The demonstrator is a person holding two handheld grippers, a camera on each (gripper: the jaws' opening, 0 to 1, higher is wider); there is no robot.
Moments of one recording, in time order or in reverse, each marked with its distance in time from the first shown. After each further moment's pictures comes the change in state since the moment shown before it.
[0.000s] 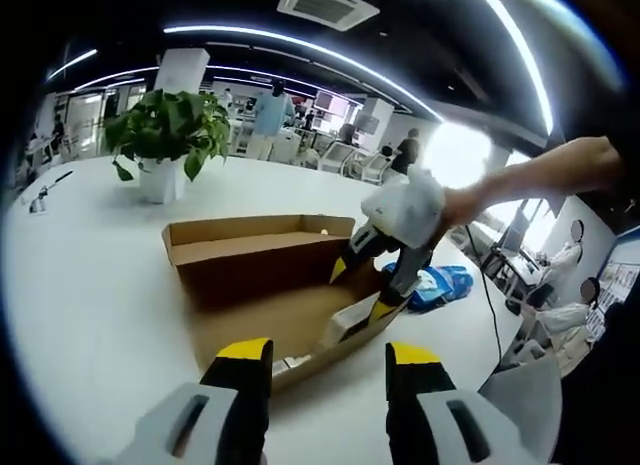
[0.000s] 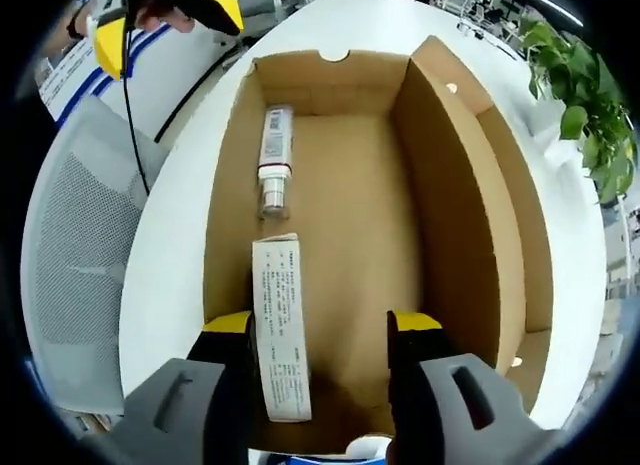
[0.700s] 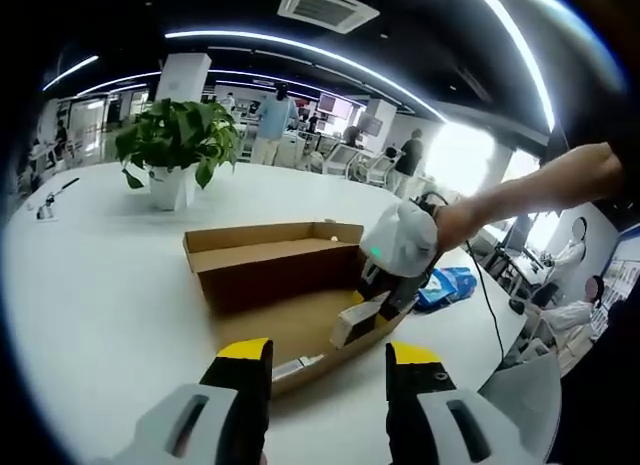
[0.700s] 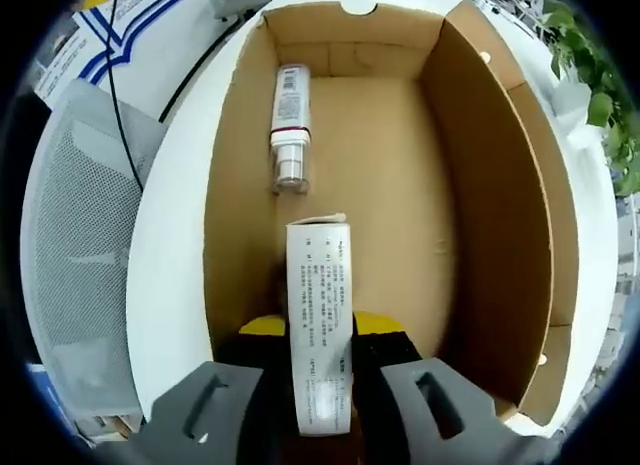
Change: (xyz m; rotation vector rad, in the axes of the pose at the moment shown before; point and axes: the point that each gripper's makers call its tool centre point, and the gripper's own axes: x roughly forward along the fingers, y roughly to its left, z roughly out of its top) left arm -0.021 0.011 0.007 0.012 -0.008 0.025; right arm 0.017 0.021 -0.010 0.039 0.115 0.046
